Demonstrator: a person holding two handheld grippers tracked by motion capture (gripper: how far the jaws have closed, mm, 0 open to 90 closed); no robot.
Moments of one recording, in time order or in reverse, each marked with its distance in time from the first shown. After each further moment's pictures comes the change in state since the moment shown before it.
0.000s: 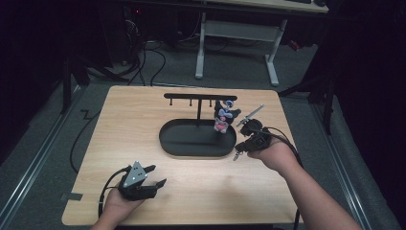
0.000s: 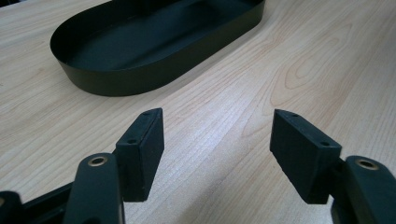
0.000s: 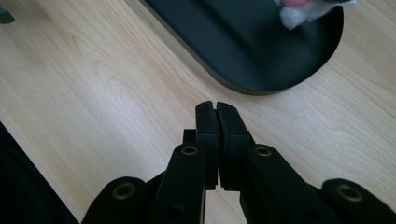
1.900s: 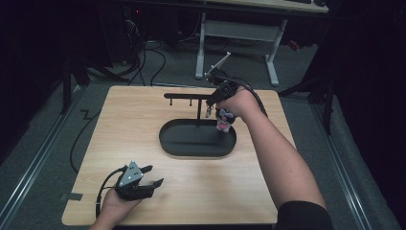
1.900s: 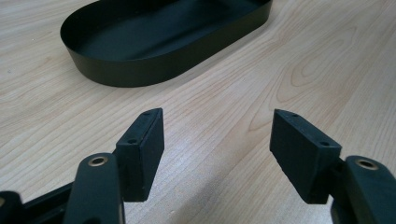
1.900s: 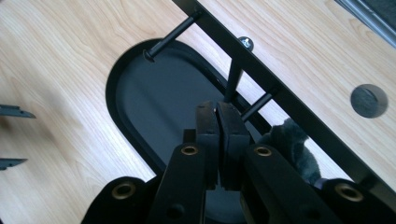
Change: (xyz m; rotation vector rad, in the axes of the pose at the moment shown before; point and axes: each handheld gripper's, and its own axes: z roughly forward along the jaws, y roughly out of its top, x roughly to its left) left arm 0.007 -0.006 -0.004 -0.002 0.001 -0.030; right arm -0.026 0.158 -0.003 -0.069 0.005 0.006
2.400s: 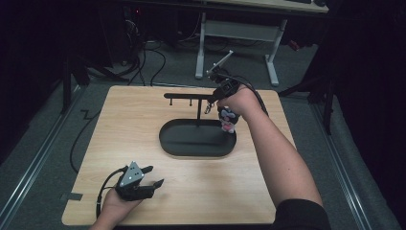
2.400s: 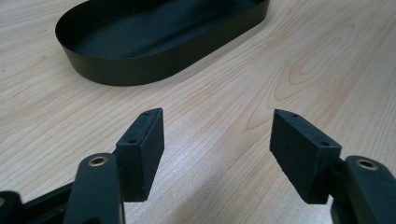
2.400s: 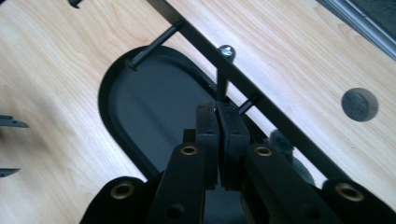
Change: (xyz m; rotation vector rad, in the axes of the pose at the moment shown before) left arm -0.001 0.000 0.001 0.004 -0.005 0.002; right arm -0.009 0.001 0.001 -0.023 -0.009 0.010
